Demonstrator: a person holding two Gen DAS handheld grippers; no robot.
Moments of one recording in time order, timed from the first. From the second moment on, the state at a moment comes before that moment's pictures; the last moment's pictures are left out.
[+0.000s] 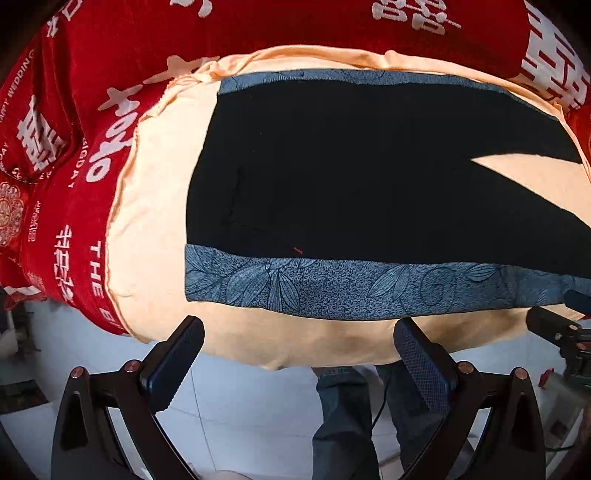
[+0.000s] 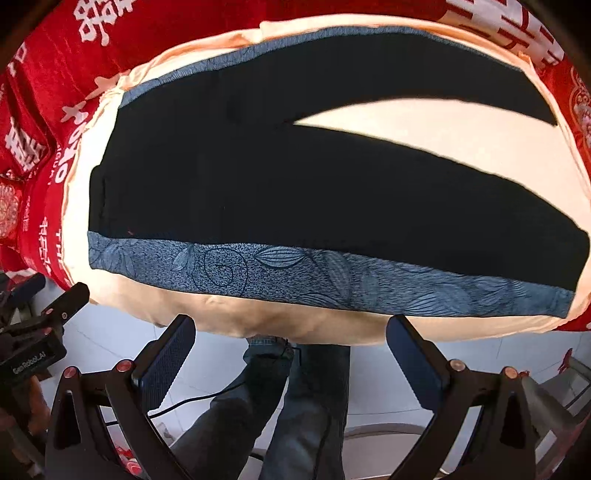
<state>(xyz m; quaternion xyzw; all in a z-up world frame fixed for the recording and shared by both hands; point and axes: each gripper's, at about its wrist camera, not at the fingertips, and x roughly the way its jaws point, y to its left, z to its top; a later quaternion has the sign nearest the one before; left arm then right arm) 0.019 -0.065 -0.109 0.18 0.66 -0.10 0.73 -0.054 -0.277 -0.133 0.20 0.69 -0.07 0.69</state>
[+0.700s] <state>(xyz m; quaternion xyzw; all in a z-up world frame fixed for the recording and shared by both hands) 0.029 -0.004 -0.175 -0.02 0.67 -0.14 0.73 -0.077 -0.250 -0.209 0.40 0.61 0.05 0.68</state>
